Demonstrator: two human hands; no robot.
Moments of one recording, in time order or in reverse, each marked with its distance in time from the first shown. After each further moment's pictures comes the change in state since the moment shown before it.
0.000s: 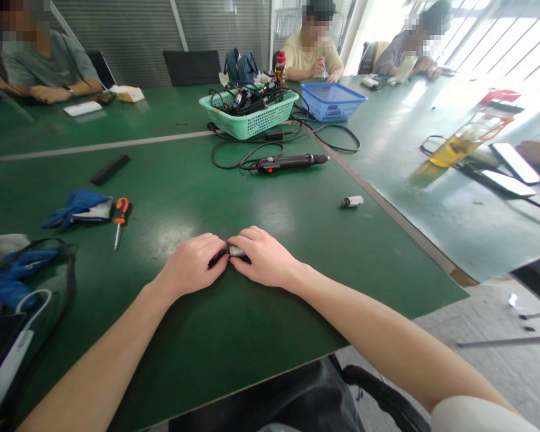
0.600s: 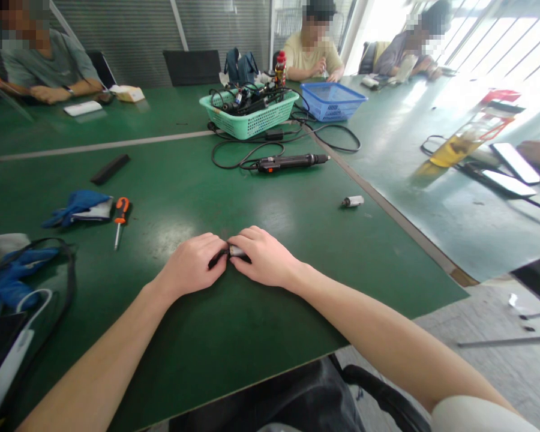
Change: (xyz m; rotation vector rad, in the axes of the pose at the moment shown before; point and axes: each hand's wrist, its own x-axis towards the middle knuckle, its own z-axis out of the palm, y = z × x) left_hand -0.001 0.000 0.001 -0.004 0.009 0.003; right_hand 0.001 0.000 -0.001 -0.001 -0.009 0.001
